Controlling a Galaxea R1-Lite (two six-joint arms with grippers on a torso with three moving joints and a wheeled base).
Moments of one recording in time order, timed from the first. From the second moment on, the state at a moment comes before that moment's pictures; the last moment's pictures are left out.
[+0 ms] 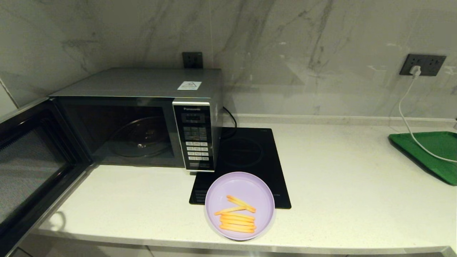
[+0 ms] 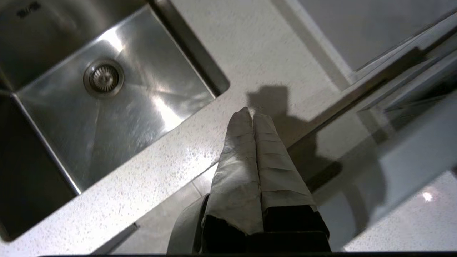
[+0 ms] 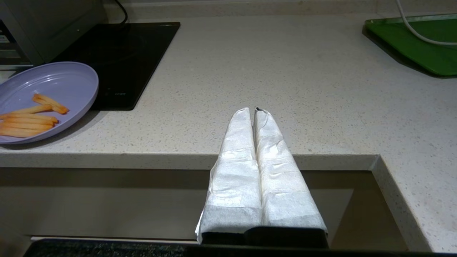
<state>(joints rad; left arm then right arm) 0.90 1.74 -1.91 0.89 -0.04 -0.05 0.00 0.00 0.00 -0.02 -0.04 0.08</state>
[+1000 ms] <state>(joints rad) 0.54 1.50 -1.65 1.04 -0.16 -0.17 0.00 0.00 0.00 -0.02 -0.03 0.08</state>
